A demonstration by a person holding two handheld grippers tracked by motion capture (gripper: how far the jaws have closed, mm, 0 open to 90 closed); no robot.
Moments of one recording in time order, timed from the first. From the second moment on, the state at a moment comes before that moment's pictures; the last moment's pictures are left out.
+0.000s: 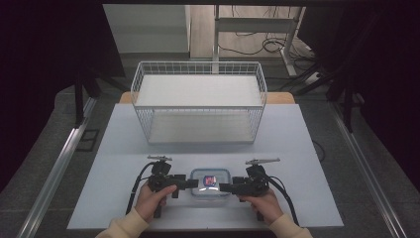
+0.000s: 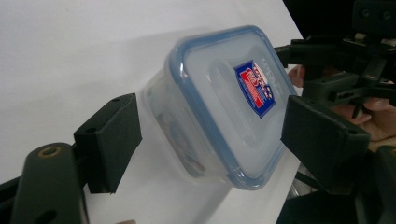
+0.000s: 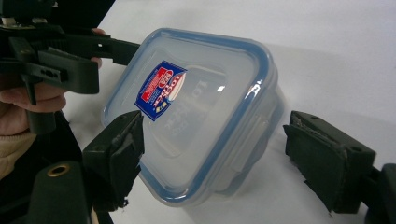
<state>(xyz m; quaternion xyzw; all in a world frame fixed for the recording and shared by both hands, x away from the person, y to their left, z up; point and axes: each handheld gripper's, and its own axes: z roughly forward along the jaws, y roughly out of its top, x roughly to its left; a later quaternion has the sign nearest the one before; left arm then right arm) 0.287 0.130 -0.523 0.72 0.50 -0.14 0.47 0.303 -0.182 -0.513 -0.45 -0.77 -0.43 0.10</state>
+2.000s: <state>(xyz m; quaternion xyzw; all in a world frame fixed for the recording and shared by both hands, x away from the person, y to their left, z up) 0.271 0.129 -0.521 0.70 0.51 -0.15 0.48 0.292 -0.196 -0.509 -0.46 -0.74 -0.48 0.13</state>
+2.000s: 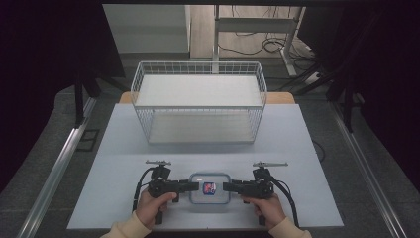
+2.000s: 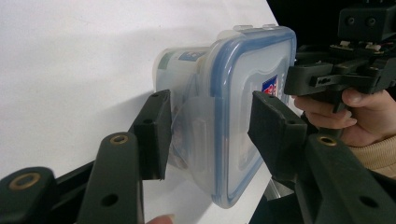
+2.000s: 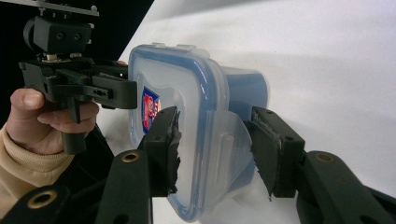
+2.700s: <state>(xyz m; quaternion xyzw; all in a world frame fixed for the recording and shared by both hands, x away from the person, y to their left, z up) 0.274 0.132 -0.505 0.69 0.50 -0.14 0.50 0.292 -0.191 -0.488 -0.44 -0.75 -0.49 0.09</state>
